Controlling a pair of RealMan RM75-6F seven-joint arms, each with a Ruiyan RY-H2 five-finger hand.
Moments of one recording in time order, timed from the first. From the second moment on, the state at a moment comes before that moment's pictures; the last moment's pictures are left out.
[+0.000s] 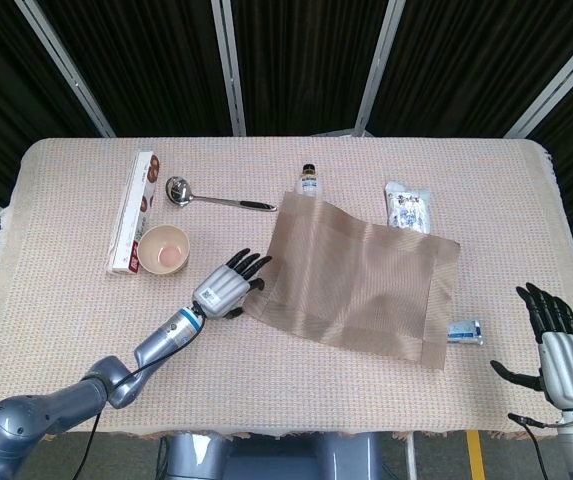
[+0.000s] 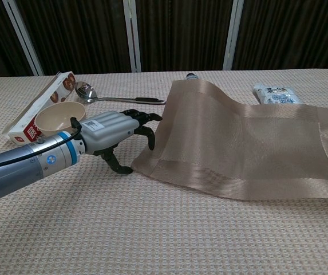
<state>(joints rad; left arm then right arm) -0.85 -1.92 -0.04 -0.78 1.62 0.97 -0.13 0.08 -1.04 0.04 -1.81 -1.43 1.48 0.03</state>
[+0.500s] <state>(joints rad) -0.86 -1.88 -0.05 -0.84 1.61 0.98 -0.10 0.08 -1.04 0.04 -1.81 -1.44 1.48 0.03</state>
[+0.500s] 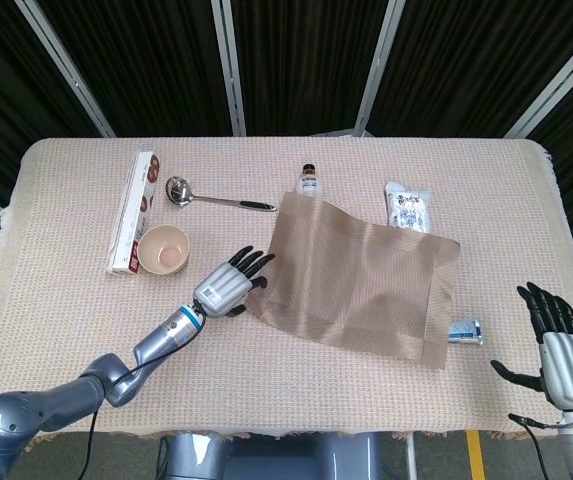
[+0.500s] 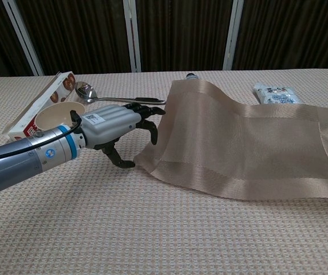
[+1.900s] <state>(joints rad) -0.87 -1.91 -0.05 -0.87 1.56 0.96 -0.06 0.07 -1.03 0.05 -1.82 -1.46 1.47 0.05</state>
